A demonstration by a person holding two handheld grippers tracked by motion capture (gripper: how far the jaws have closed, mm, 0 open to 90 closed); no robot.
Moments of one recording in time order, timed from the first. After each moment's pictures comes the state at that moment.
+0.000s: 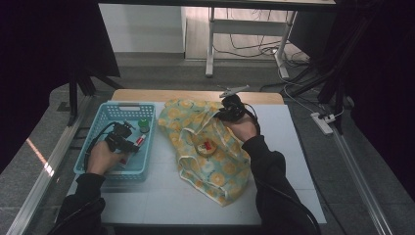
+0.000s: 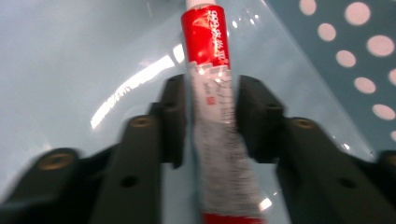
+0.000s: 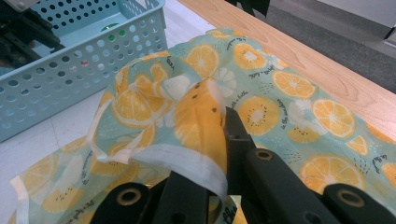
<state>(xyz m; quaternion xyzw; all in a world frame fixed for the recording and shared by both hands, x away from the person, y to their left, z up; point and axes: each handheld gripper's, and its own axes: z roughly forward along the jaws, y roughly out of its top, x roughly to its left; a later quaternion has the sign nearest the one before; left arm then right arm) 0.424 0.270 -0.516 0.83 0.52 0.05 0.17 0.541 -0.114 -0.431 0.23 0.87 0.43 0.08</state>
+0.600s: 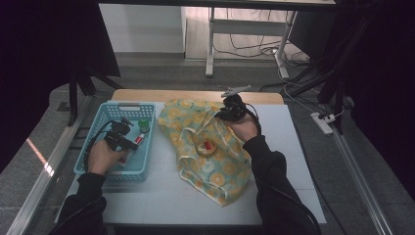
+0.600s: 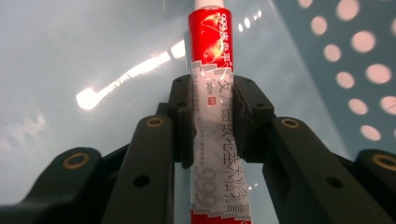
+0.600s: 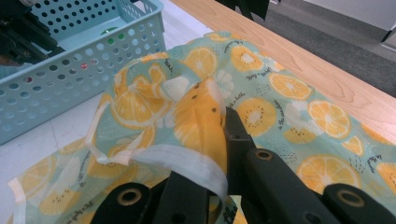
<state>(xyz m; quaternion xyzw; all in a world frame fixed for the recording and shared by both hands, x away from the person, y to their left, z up) 0.426 0.273 -0.508 0.80 0.57 0.04 0.18 0.541 -0.117 -0.430 0.23 0.86 0.44 0.08</state>
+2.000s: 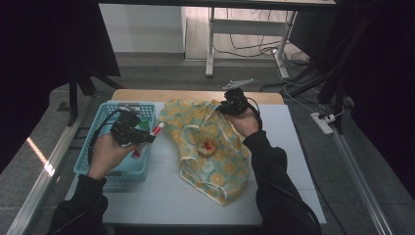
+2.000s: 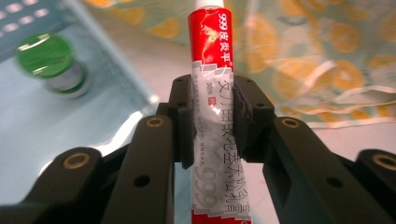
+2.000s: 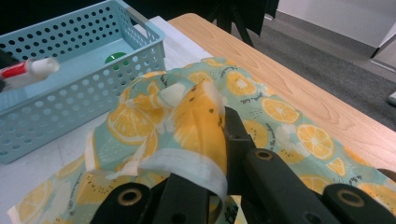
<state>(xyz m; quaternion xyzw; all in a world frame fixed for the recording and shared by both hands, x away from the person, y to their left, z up) 0.393 0.211 -0.414 0.83 0.47 0.04 0.30 0.542 -0.117 -0.406 0.23 0.85 0.46 0.09</state>
